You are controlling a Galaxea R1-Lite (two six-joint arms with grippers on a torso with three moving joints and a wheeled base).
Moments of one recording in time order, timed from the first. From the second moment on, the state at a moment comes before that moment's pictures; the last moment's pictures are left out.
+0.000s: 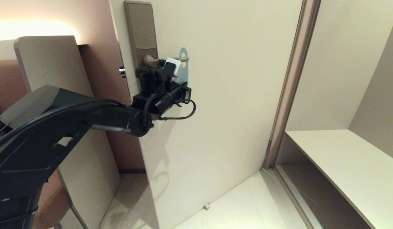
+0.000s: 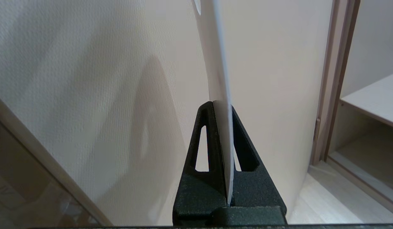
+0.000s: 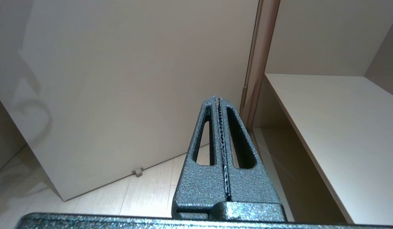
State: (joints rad) left arm -0.47 2.24 -1.60 -0.69 0.06 0.17; right arm 0.01 0.00 0.00 0.00 -0.01 0.01
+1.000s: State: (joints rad) left arm -0.47 2.29 -1.67 -0.66 0.05 0.17; right arm 0.01 0.00 0.00 0.00 -0.01 0.01
